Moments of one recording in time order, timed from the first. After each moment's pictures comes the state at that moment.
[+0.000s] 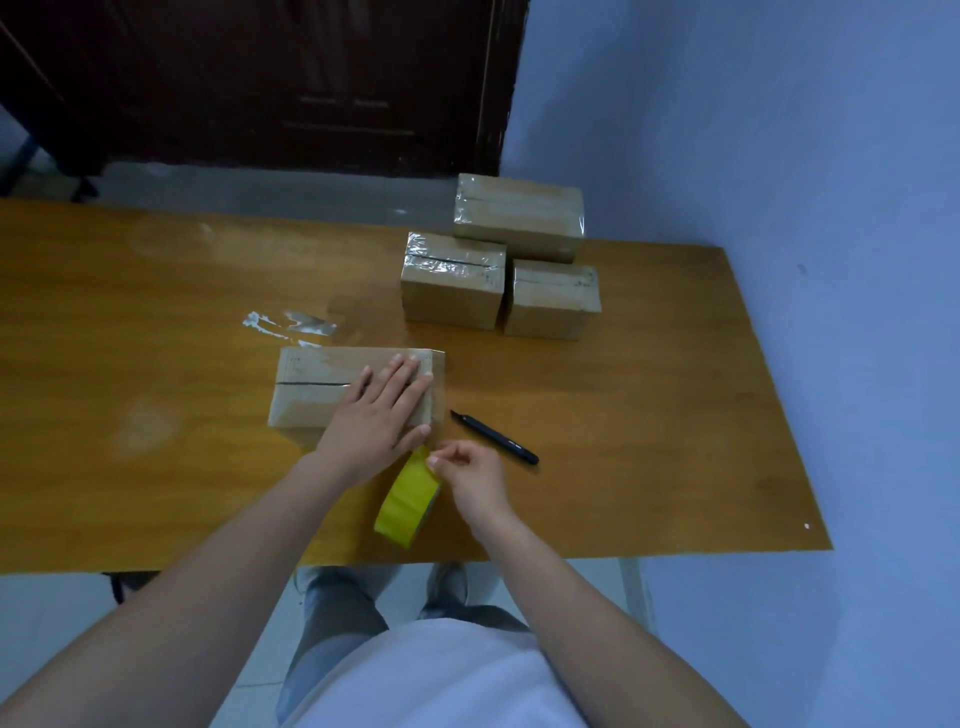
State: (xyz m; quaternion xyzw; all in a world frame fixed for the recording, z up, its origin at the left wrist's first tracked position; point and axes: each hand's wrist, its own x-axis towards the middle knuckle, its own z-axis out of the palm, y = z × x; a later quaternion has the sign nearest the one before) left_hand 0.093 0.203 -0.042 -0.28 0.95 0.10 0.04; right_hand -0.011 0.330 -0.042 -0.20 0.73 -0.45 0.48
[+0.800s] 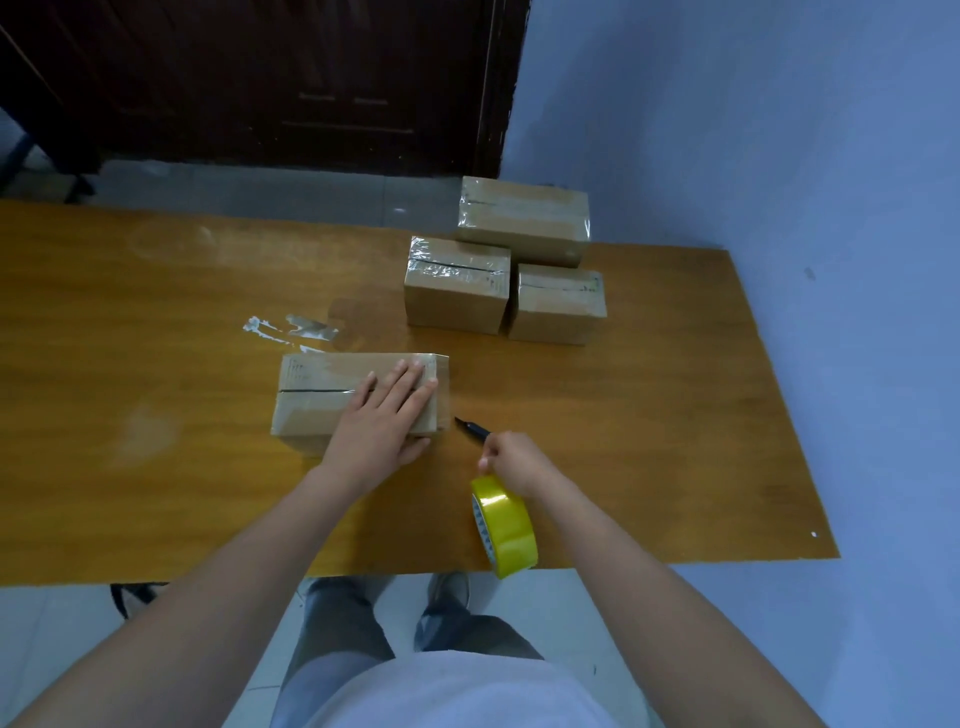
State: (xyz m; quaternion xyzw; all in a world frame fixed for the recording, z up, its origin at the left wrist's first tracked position) left_hand 0.091 0.202 -0.060 -0.28 0.96 0.03 -0.06; right_hand -0.086 0.311 -0.054 -0.41 0.79 -0.06 0.45
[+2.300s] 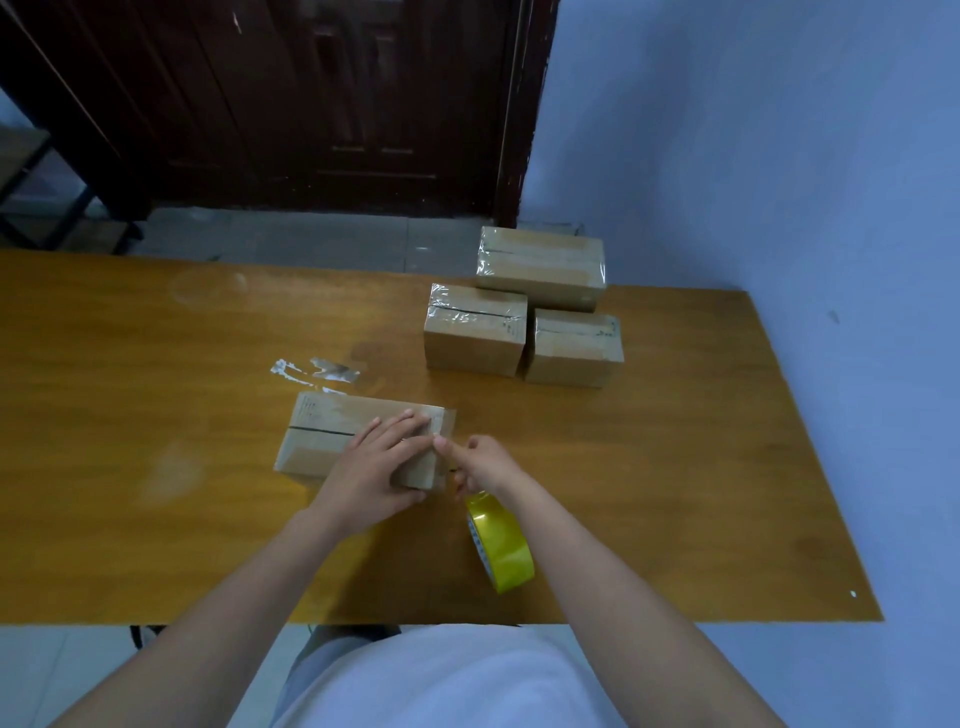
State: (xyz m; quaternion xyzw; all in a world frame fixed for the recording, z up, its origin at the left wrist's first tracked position) left_hand 0.114 0.182 -0.046 -0.28 0.93 0.23 -0.08; right_hand -0.064 0.248 -0.053 -0.24 0.70 -0.31 0.60
